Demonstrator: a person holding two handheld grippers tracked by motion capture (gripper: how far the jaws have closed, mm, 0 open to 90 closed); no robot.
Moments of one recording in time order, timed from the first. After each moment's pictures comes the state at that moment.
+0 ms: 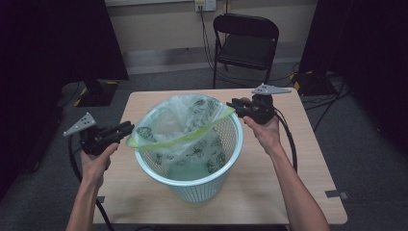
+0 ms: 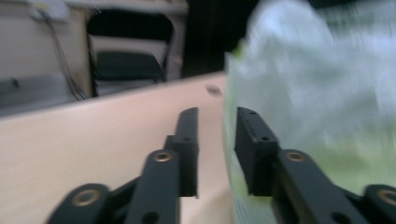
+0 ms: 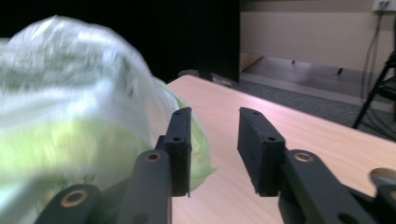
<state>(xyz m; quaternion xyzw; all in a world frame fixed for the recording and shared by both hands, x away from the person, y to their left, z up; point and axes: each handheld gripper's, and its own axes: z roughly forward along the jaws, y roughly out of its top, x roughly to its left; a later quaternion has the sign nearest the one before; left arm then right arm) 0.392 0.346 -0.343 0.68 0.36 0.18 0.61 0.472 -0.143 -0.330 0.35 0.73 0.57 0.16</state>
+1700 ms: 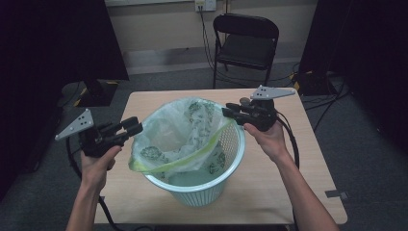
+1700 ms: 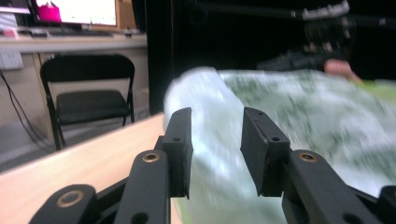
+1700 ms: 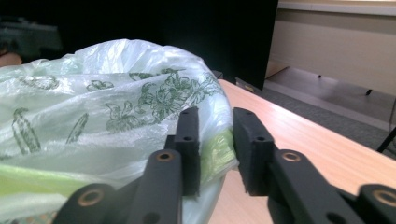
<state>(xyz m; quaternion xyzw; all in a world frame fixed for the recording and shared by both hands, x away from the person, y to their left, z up) 0.363 0.307 -0.300 0.69 0.27 0.18 0.65 0.425 -0.131 -0.296 0.28 0.75 0.58 0.15</state>
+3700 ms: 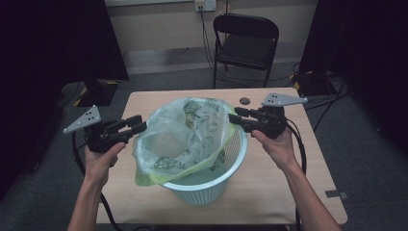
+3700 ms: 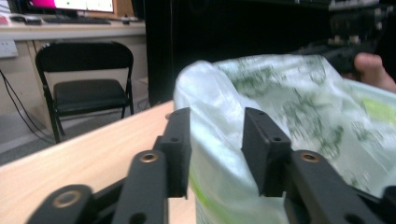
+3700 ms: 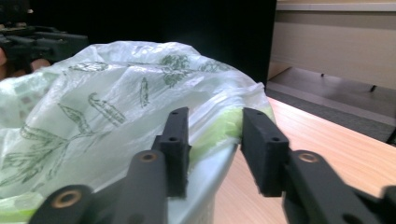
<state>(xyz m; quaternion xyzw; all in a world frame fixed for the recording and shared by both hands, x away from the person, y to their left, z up) 0.377 0.303 -0.301 0.70 0.28 0.17 0.64 0.406 -0.151 -0.301 0.29 0.74 0.59 0.14</state>
